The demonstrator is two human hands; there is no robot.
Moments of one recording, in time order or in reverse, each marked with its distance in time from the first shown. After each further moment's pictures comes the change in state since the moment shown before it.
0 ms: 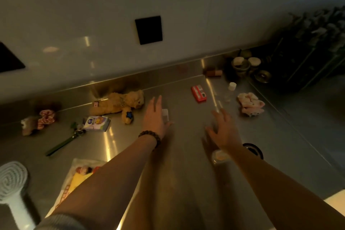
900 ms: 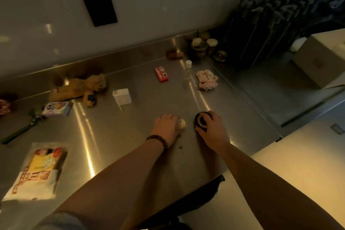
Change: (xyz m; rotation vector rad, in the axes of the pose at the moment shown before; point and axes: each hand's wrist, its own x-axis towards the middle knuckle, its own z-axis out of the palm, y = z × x) left_hand -0.121 0.117 0.070 0.127 -0.342 0.372; right_hand -0.104 0.090 -0.028 0.011 -0.032 0.101
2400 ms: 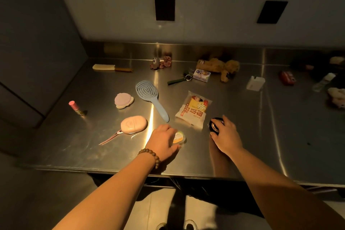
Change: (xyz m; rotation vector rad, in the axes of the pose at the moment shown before) left_hand -0.400 -0.279 -0.071 -0.118 0.271 -0.365; right_hand -0.154 -0.312 0.187 -0.181 -0.145 -0.311
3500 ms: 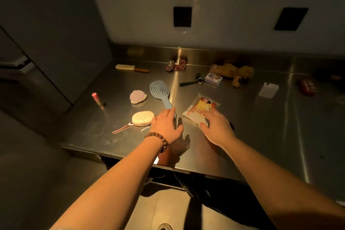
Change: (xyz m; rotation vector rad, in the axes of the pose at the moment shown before) left_hand 0.006 0.038 -0.037 0.136 0.093 -0.290; right_hand -0.001 -0.040 -0.031 0.054 -0.034 -0.325
